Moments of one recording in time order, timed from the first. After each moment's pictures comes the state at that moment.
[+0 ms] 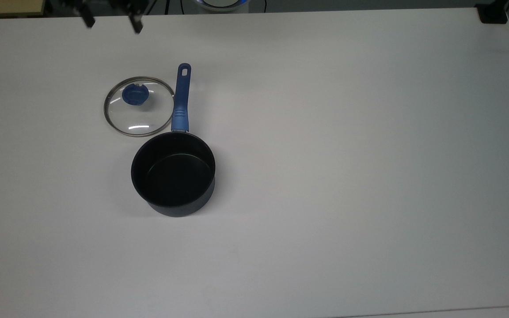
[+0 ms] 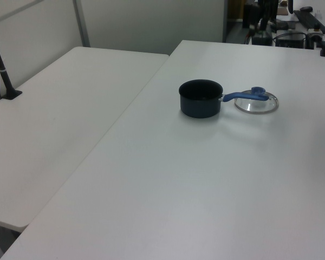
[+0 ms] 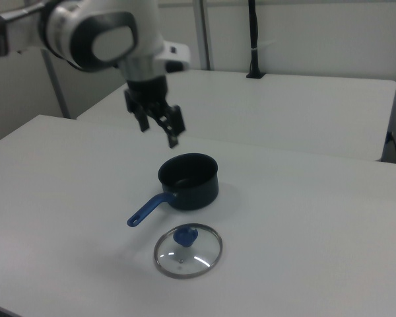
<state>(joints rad) -0.21 -0.06 -0.04 -1.74 0.11 1.79 -0.03</state>
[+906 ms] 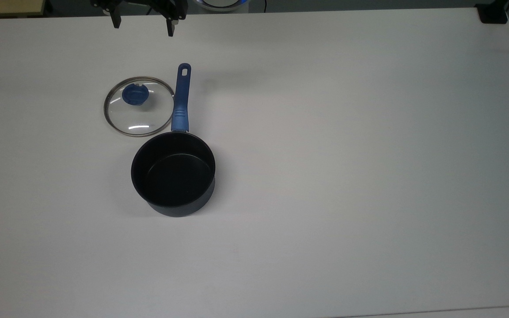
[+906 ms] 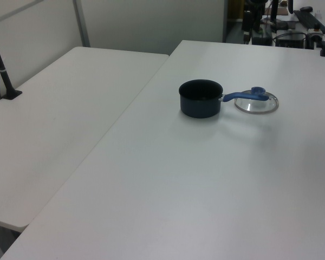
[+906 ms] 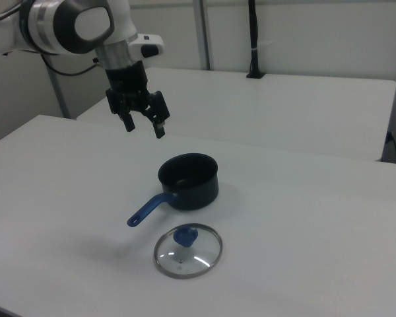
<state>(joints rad) -0.04 -0.01 -0.06 -1.67 -0.08 1.72 0.00</state>
